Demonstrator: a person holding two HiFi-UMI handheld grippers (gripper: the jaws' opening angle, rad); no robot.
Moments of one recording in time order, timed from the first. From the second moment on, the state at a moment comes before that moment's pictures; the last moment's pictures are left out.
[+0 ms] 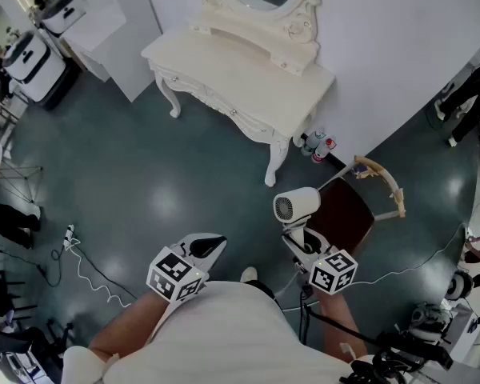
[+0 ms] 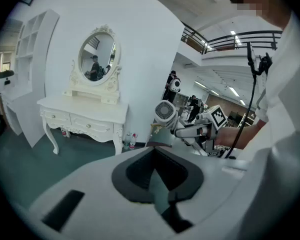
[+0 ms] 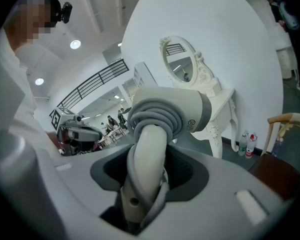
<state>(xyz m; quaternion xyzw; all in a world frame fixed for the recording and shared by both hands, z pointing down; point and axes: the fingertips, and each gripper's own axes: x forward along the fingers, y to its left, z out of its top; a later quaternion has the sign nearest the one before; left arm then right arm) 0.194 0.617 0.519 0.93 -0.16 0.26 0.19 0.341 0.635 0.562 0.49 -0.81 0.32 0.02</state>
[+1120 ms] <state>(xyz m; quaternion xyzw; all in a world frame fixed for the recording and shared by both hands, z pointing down) -0.149 0.620 0.500 0.92 -0.28 0.15 0.24 0.047 0.587 0.522 0.46 -0.83 0.29 0.10</state>
